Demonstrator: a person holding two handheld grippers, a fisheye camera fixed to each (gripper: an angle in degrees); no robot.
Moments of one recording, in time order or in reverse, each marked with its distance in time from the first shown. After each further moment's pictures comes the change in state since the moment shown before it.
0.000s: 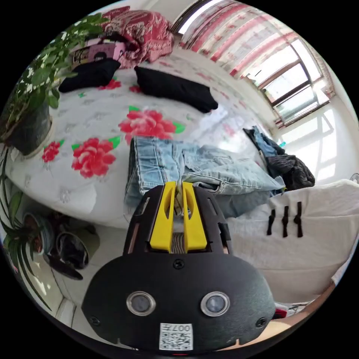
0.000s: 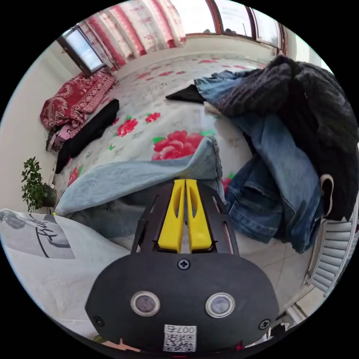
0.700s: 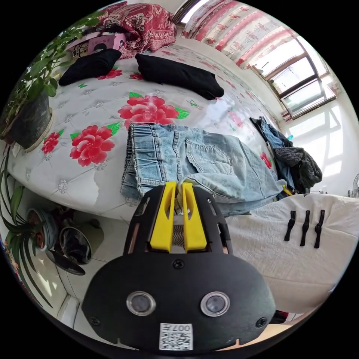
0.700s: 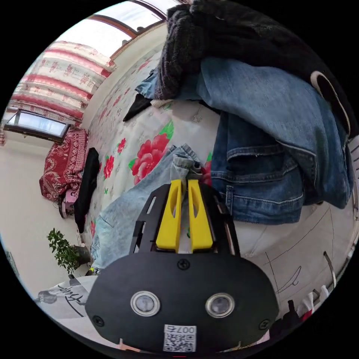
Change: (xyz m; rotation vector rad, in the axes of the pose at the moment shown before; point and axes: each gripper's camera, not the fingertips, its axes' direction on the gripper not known) left arm 0.000 0.006 0.025 -0.035 -0.045 0.011; right arm 0.145 0.039 0.018 0.032 -0.166 0.505
